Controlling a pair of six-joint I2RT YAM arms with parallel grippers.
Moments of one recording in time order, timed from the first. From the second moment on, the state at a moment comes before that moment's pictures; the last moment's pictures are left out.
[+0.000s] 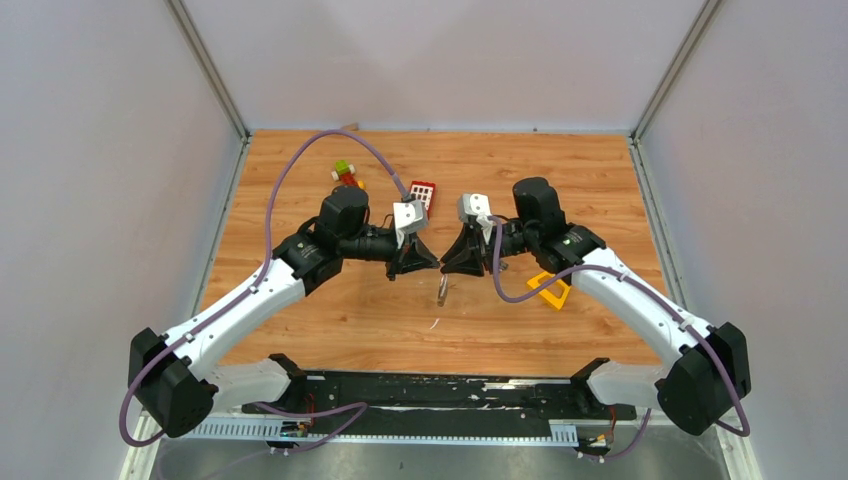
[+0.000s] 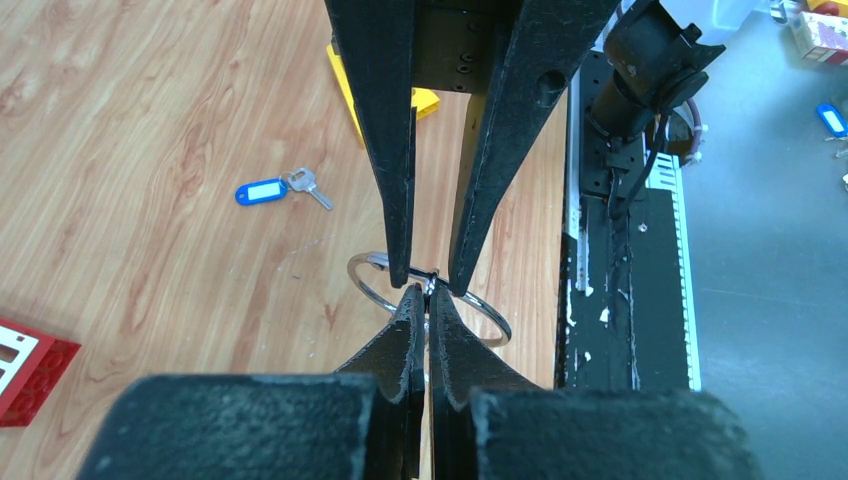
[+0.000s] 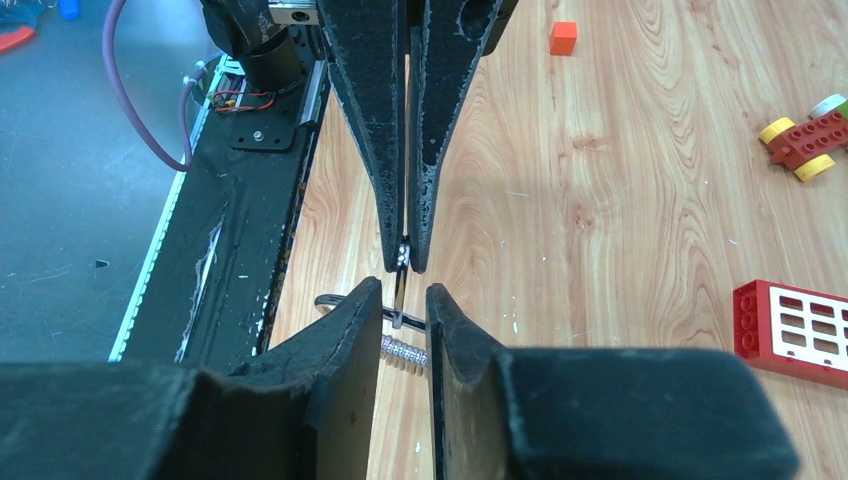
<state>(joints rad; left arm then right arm) -0.69 1.16 0.99 -0.24 0.76 0.17 0.58 1.24 1.01 -0.26 -1.01 -0.41</state>
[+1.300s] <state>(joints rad) -0.69 1.16 0.99 -0.24 0.76 0.16 0.59 1.24 1.01 -0.25 -1.02 -0.39</state>
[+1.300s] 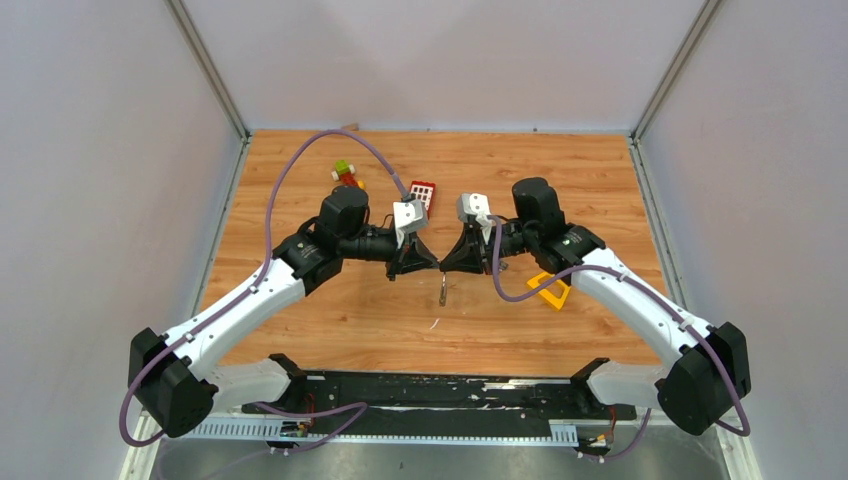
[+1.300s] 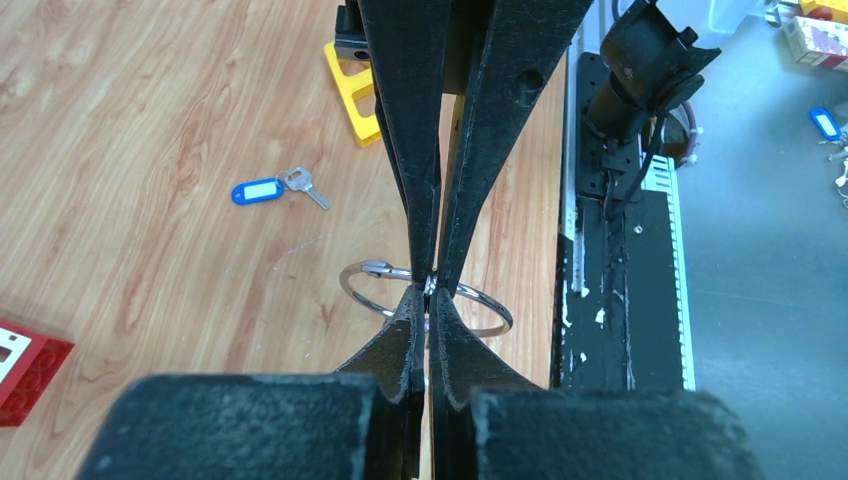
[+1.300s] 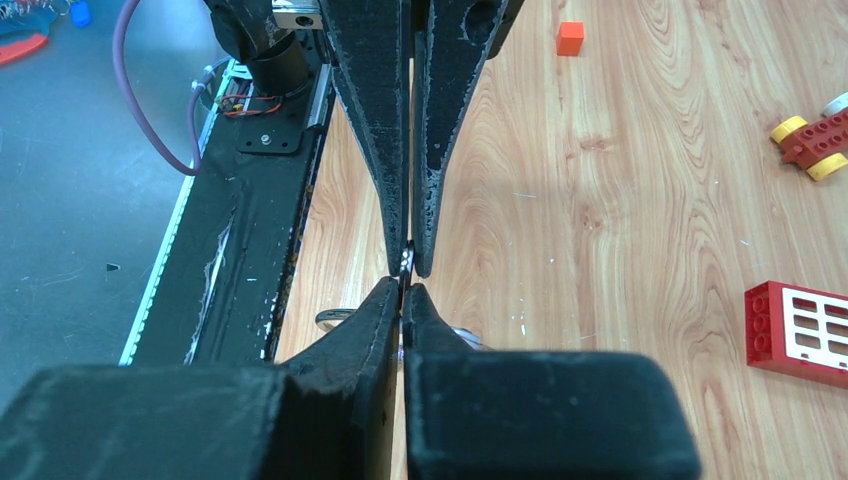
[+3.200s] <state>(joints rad) -0.68 1.42 1.09 -0.33 0.70 0.51 0.46 0.99 1.04 -0.87 -1.25 -0.83</state>
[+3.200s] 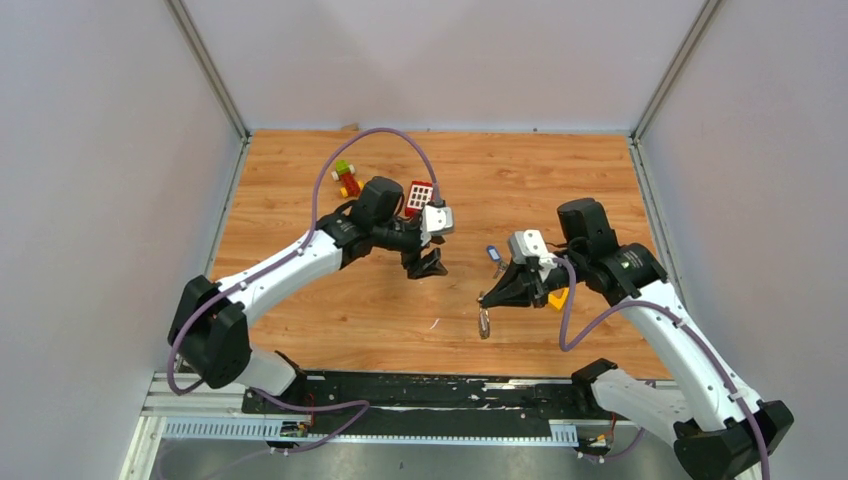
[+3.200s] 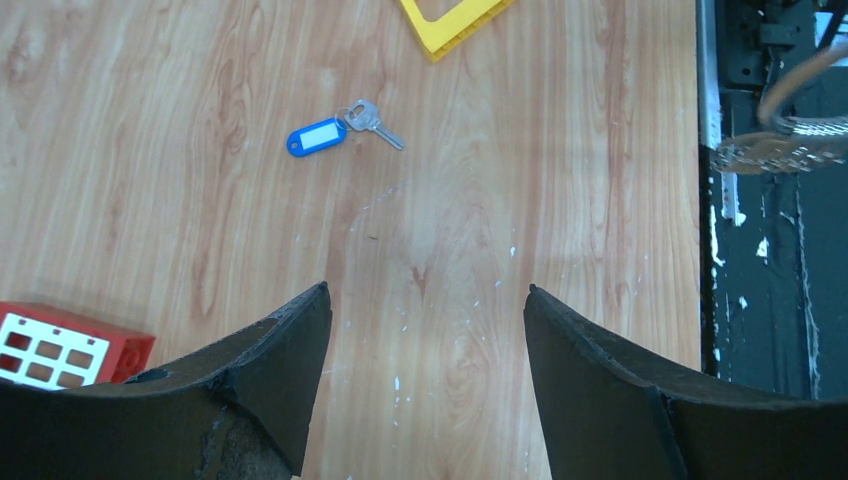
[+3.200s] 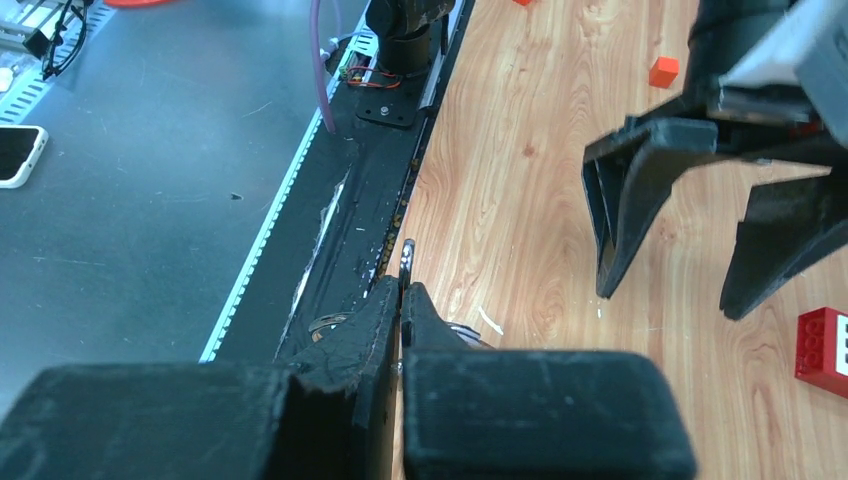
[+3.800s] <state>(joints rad) -0.69 1.85 1.35 -0.24 0.57 0.08 0.21 0.82 0.99 -0.70 -1.14 -0.61</state>
